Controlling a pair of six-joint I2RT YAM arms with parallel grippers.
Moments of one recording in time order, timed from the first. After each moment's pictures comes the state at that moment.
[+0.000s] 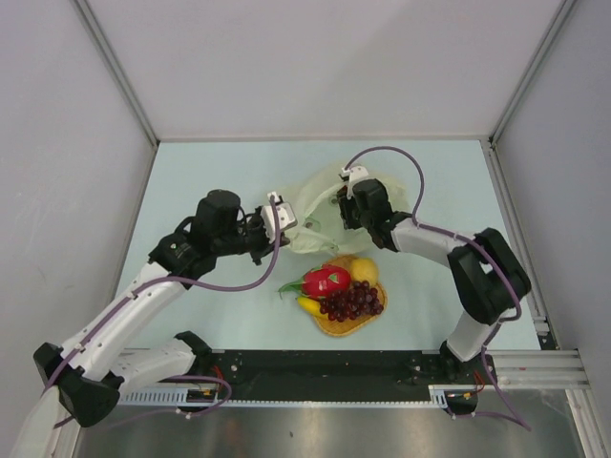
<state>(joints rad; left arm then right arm) -0.63 0.99 1.04 -0.57 0.39 0.42 0.60 1.66 1.00 0.12 0.12 0.11</state>
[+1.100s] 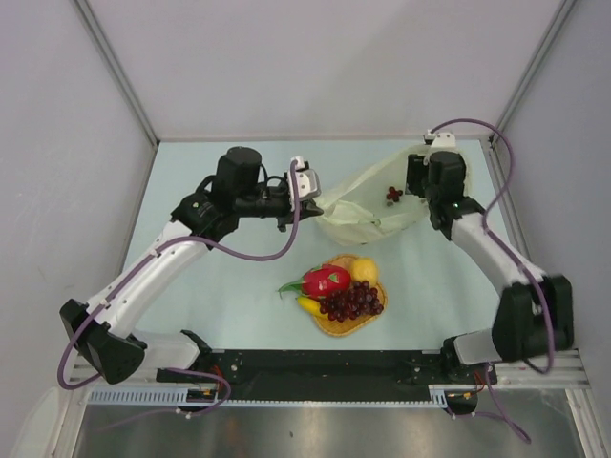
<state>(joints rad) -0.64 1.29 1.37 -0.51 0.64 0.48 0.21 1.49 1.06 0.01 0.23 0.06</state>
